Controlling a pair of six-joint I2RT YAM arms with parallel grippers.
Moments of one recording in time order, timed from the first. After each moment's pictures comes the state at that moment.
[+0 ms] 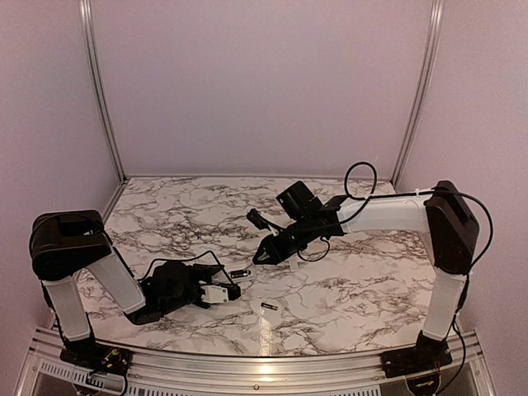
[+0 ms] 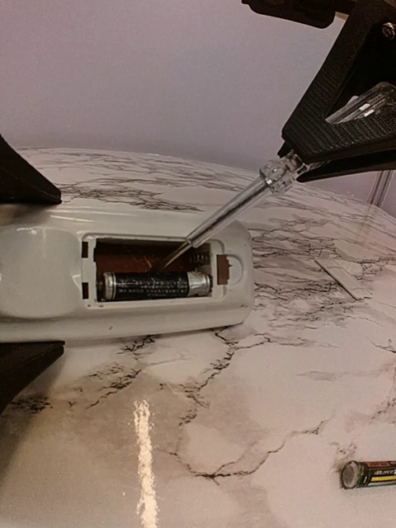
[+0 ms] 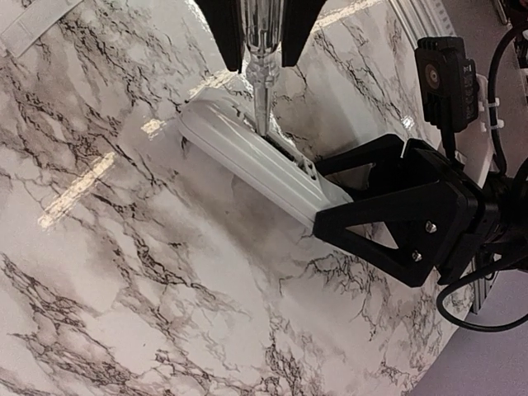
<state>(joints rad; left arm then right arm) -0.98 1.85 0.38 1.10 -0.22 1.03 0.81 1.90 1.31 -0.35 -0.46 0.19</state>
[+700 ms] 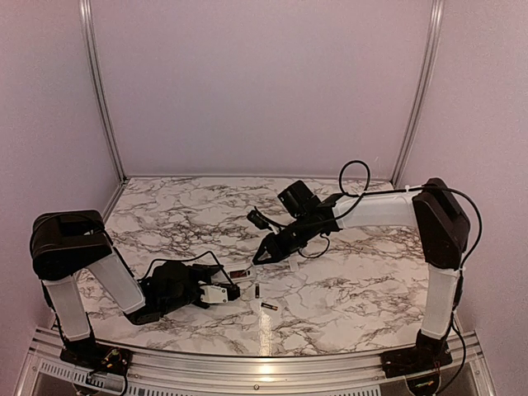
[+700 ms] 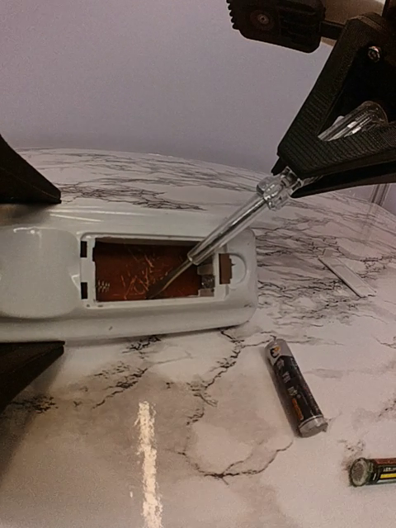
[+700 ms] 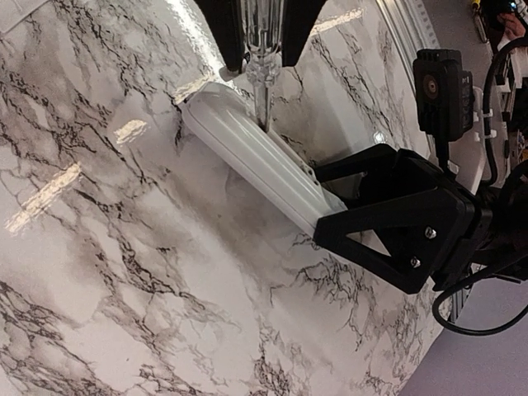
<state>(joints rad) -0.97 1.86 0.37 1.11 -0.22 1.04 0.77 1.98 1.36 -0.37 -0.61 0.16</state>
